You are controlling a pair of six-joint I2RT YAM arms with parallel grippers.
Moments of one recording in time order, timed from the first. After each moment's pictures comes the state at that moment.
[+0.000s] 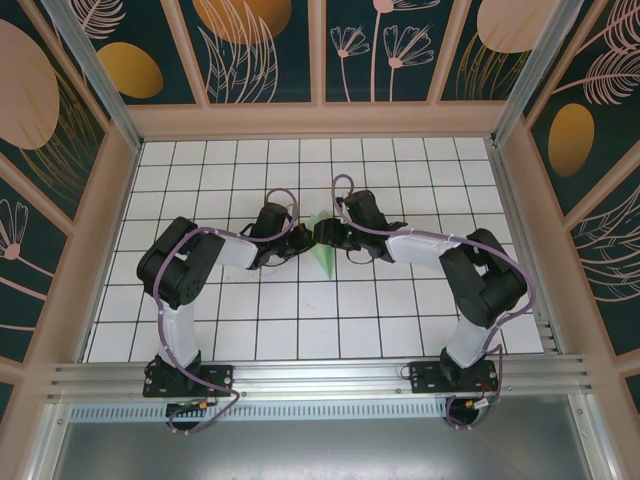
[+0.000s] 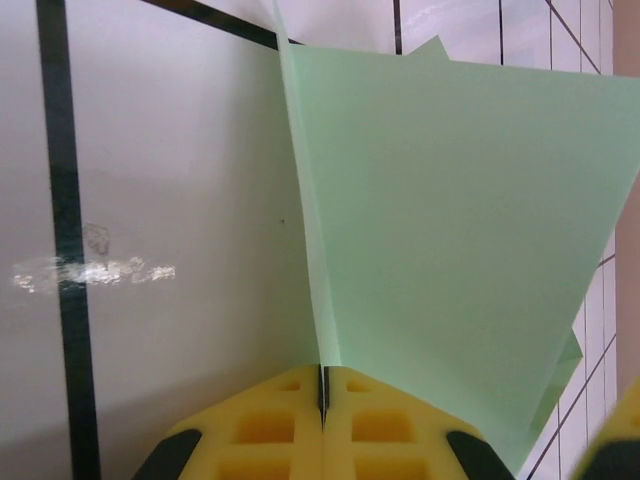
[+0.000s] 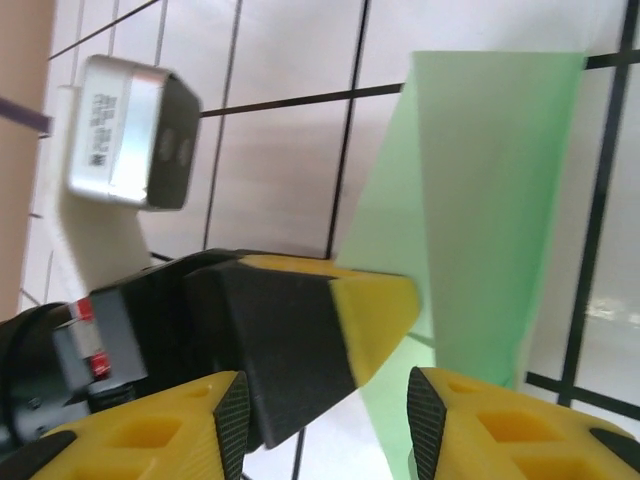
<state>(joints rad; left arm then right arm) -0.53 1.96 0.87 0.39 0.41 -0.88 0.64 1.74 0.95 0.06 -0.30 0.71</state>
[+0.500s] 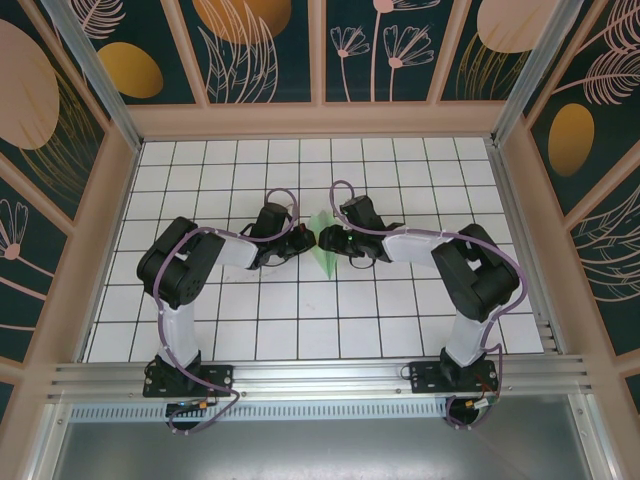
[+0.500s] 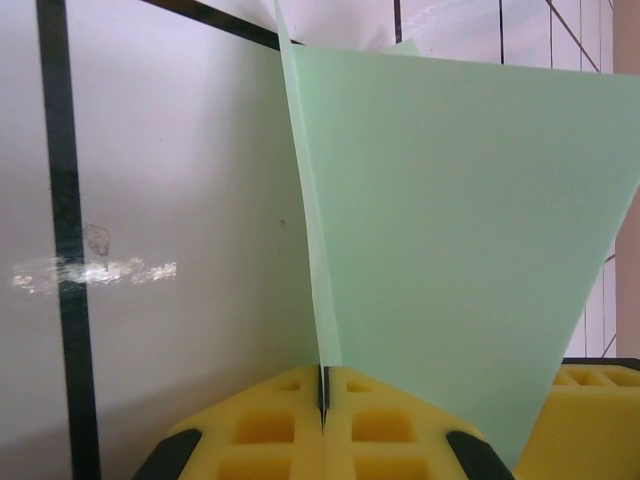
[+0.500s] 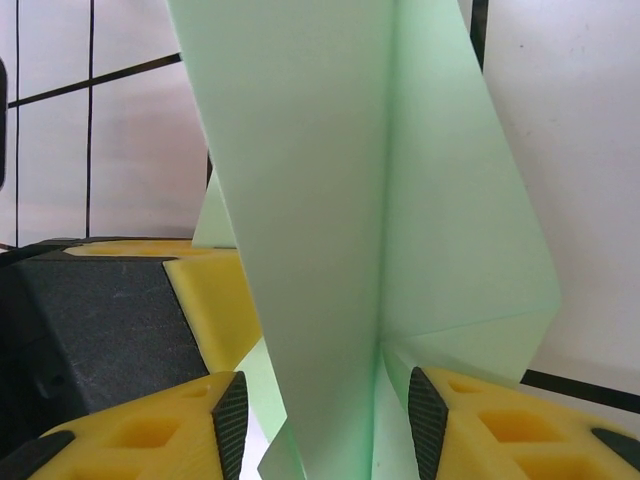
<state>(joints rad) -0.53 1.96 0.87 0.39 0.41 -0.88 0.64 1.79 0.95 -0.02 -0.24 0.71</state>
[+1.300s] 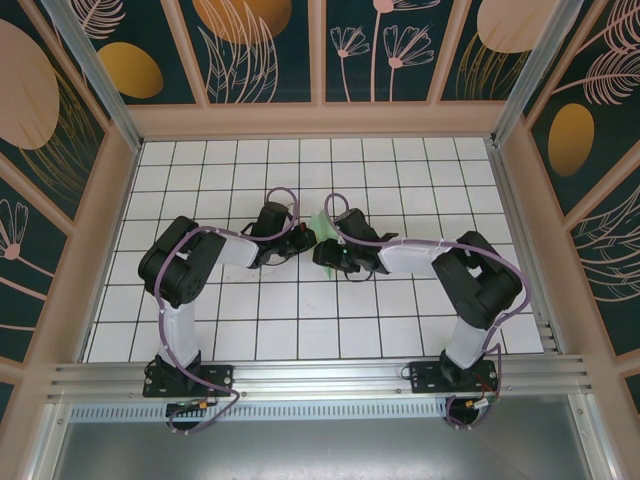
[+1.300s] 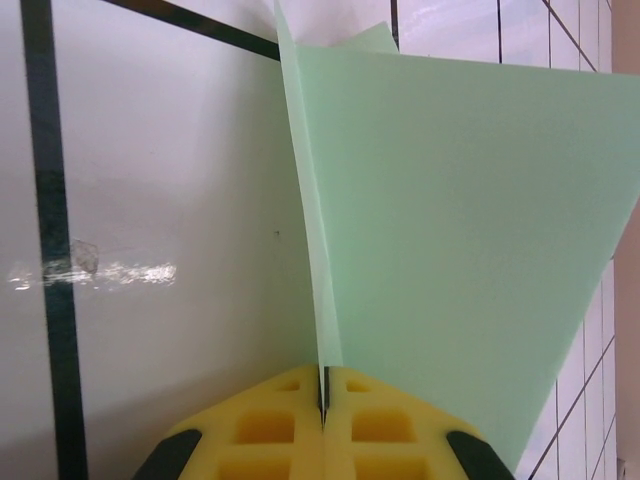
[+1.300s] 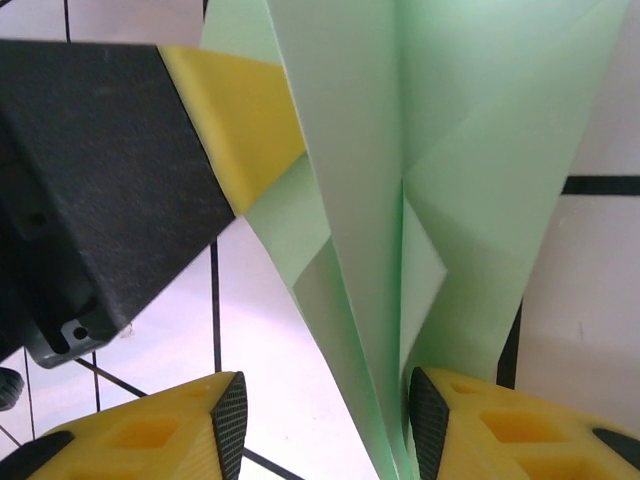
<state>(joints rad) -0.53 1.97 0.88 0.39 0.41 -0.88 0.73 1.75 0.89 -0.05 -0.23 0.83</state>
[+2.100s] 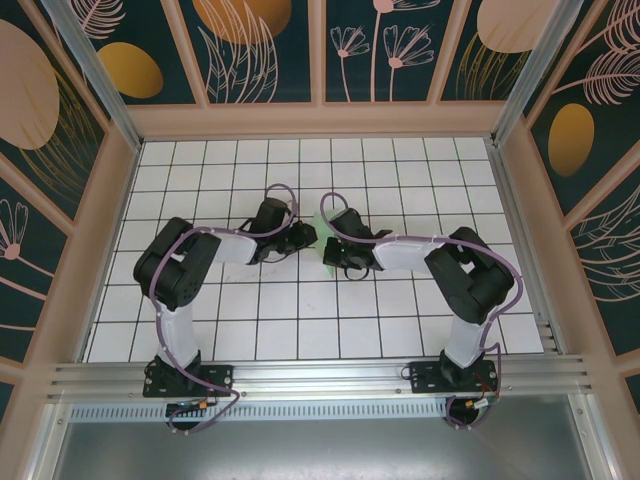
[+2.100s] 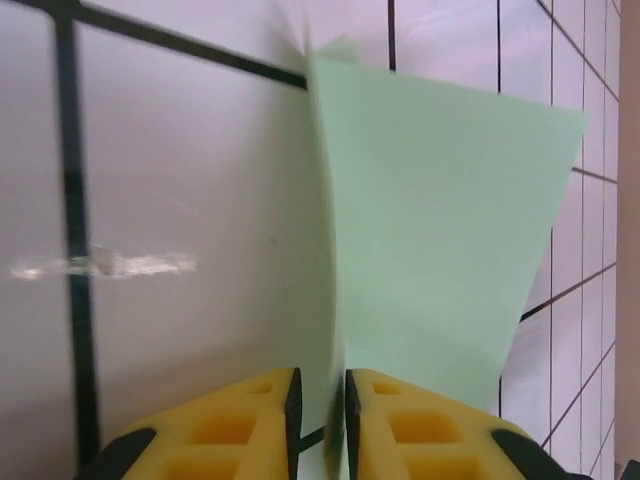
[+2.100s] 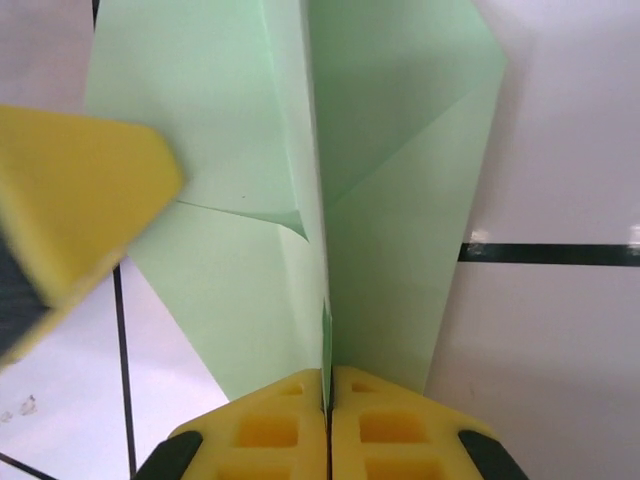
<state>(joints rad) -0.51 1.92 0.91 0.28 0.39 -0.87 0.73 1.80 0.95 -0.13 -0.07 0.81</state>
